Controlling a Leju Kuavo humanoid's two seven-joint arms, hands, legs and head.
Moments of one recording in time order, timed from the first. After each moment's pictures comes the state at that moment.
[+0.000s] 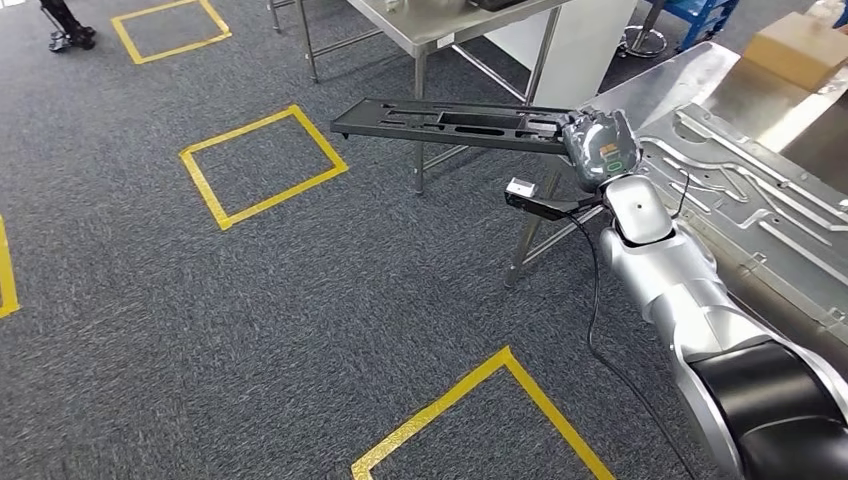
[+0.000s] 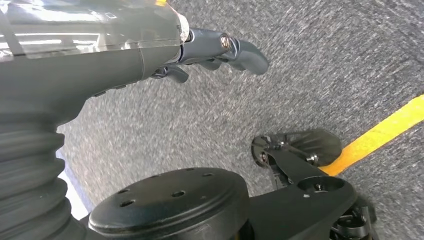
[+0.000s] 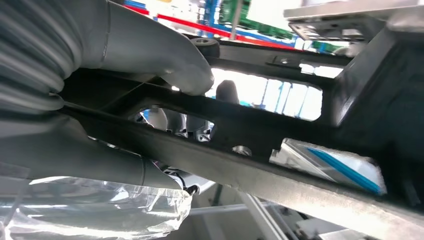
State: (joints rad) left arm -0.10 -0.08 -1.15 -0.16 0.92 0.24 -0.16; right arm -1.02 -0.21 0.41 -0.58 1.48 -0.65 -0.02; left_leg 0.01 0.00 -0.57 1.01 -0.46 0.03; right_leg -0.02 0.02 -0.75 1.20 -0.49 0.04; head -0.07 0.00
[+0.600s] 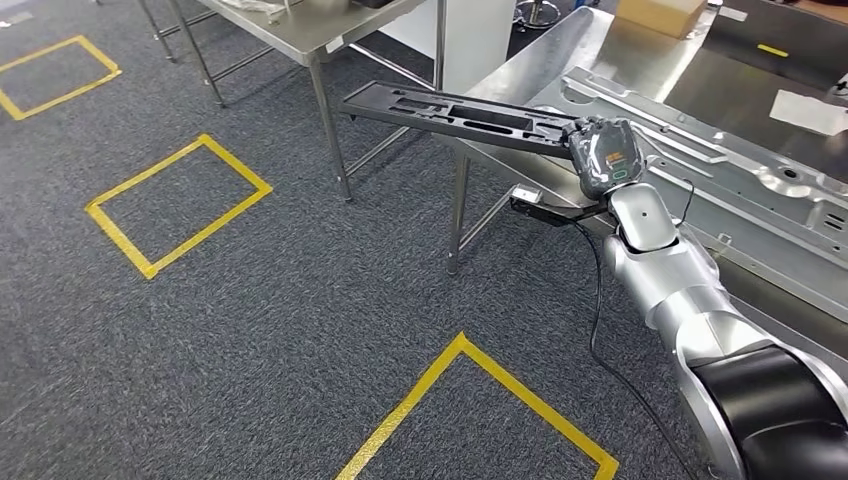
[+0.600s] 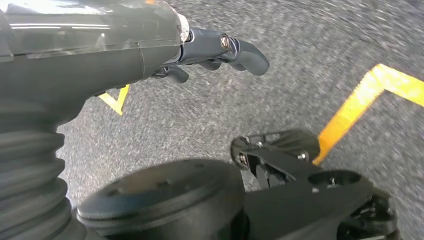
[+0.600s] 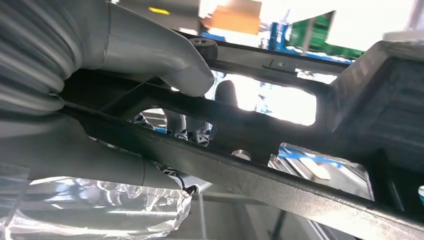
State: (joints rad) left arm -0.11 -0.08 -1.15 -0.16 0.94 0.24 -0.15; right arm -1.00 -0.21 0.41 -0.56 1.44 -0.67 -0.03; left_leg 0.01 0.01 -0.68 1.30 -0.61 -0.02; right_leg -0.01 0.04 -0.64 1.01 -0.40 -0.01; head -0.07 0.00
